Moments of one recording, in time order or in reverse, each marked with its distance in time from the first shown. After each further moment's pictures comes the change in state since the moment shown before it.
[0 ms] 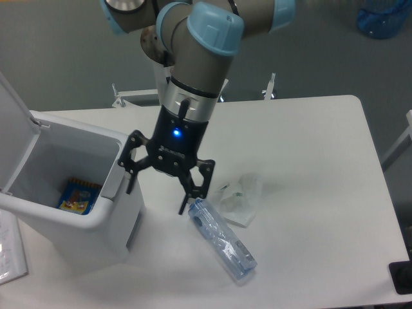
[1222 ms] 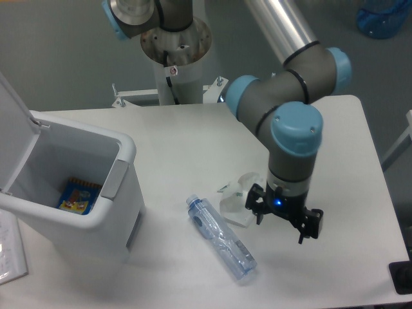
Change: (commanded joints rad) arm 0.095 -0.288 0.252 -0.341 0.441 0.574
